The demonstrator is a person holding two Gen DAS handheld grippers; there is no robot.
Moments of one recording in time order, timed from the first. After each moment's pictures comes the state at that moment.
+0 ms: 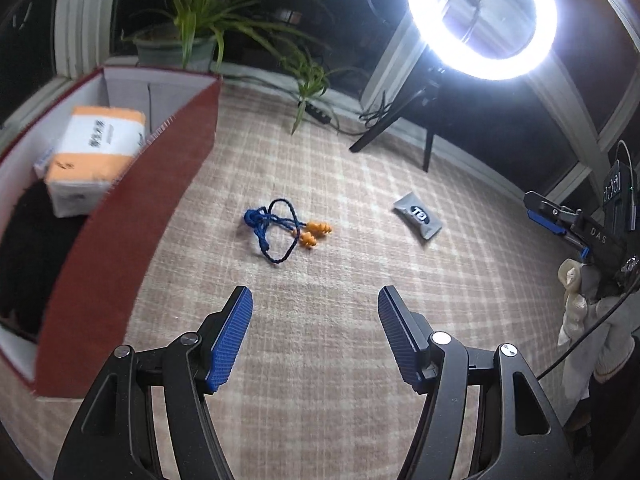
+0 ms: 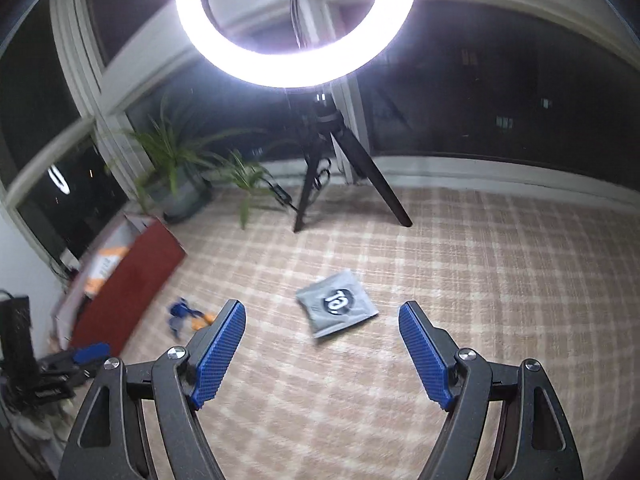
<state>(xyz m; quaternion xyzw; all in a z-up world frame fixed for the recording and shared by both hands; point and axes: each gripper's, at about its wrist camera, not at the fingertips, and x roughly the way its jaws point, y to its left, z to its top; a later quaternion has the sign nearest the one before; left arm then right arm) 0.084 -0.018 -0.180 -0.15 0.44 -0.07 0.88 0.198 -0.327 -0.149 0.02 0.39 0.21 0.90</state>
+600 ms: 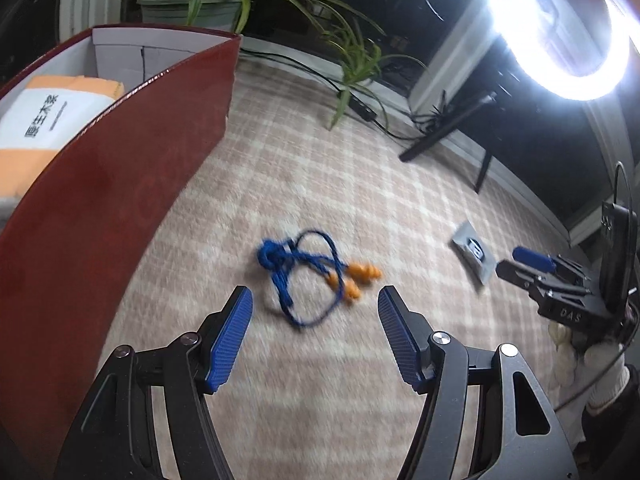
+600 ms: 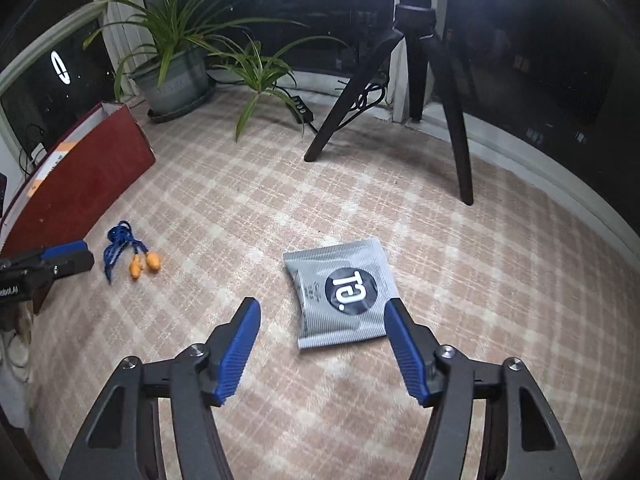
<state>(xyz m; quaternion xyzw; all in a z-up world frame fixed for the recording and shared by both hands) 0.157 -0.005 -0.226 -0.18 0.44 -0.02 0.88 0.258 -0.263 -0.226 -0.12 0.45 0.24 0.85</state>
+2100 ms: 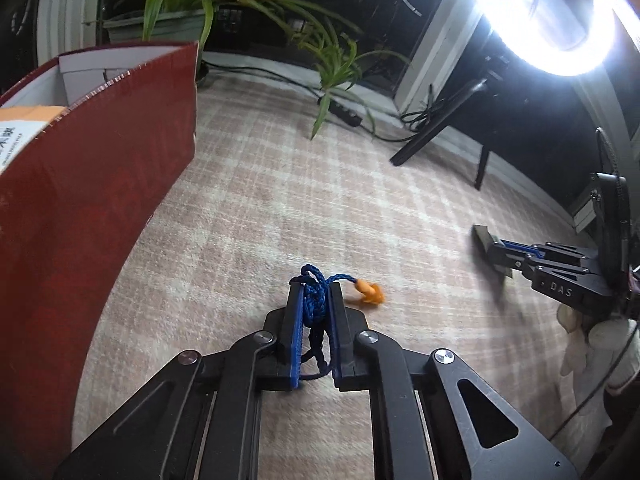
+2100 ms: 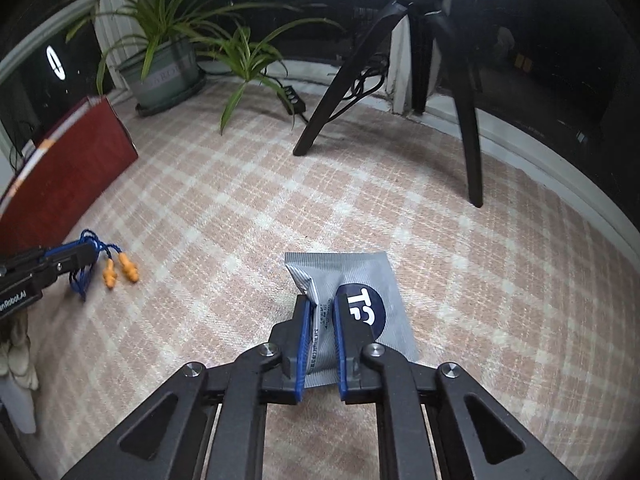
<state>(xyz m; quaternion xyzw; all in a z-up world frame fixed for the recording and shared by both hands) 0.168 -0.025 -0.239 -0.14 0.41 -0.04 0.90 0.276 -0.265 -0.240 -0.12 0.45 0.24 0.85</state>
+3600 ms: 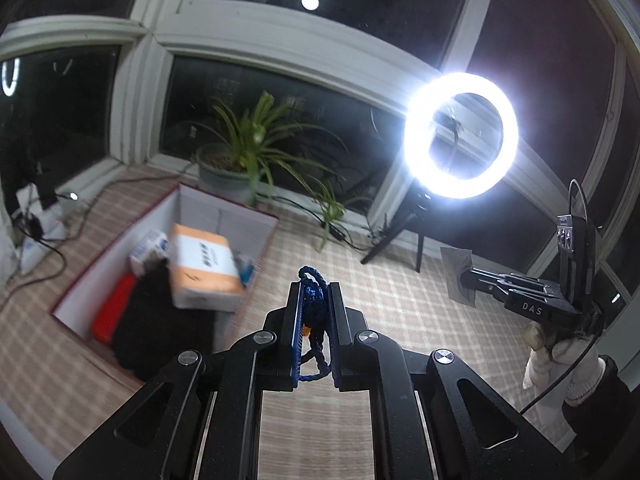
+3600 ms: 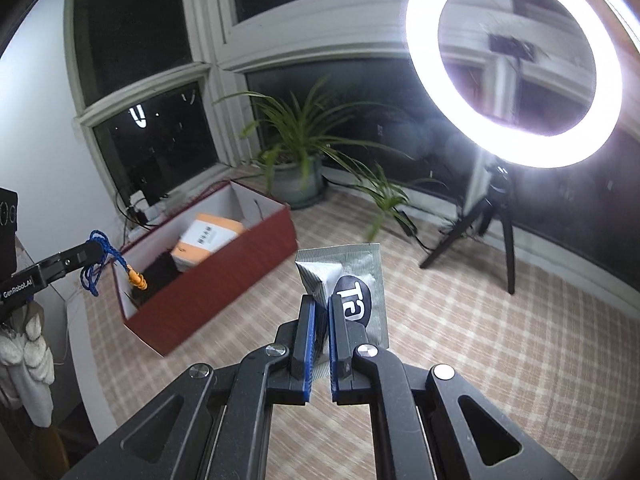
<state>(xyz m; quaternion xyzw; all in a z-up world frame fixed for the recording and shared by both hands) 0.003 0.064 -0.081 -0.15 0.27 -0.04 0.95 0.129 -0.195 -0.086 -0.08 0.33 0.34 0.88</state>
